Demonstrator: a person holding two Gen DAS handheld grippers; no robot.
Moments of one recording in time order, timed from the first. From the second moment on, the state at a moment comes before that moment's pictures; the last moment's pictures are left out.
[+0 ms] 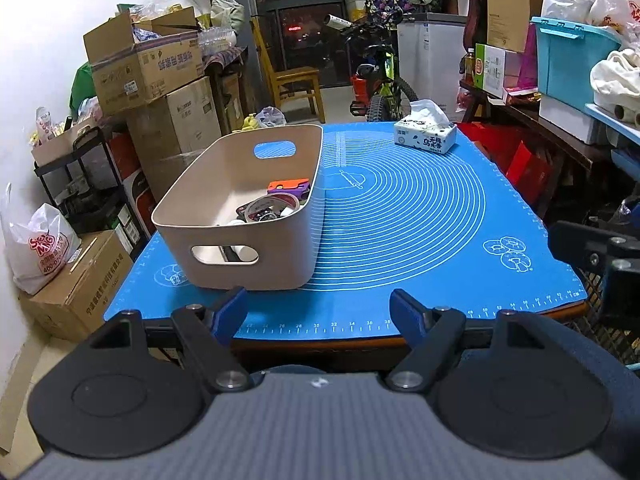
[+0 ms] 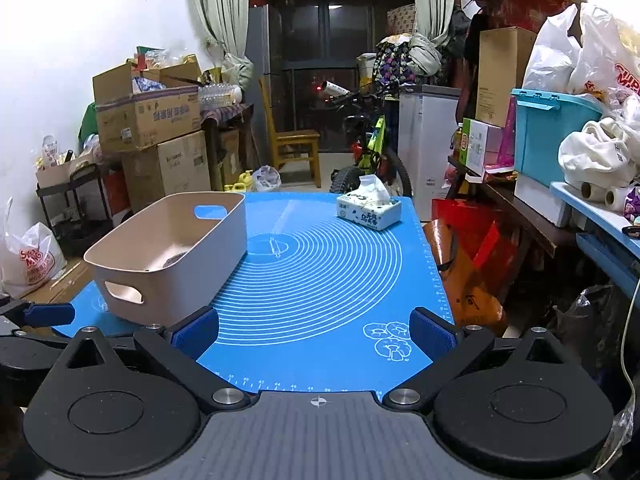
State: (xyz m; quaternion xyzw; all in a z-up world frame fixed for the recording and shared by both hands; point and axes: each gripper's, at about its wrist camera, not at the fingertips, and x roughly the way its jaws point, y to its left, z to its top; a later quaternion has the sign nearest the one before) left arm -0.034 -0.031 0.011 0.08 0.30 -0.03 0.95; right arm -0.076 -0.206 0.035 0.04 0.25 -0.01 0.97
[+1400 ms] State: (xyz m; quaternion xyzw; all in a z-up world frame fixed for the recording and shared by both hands) left arm -0.032 -0.019 0.012 0.06 0.31 -0.02 0.95; right arm -0.077 -0.218 0.034 0.04 0.26 -0.02 0.97
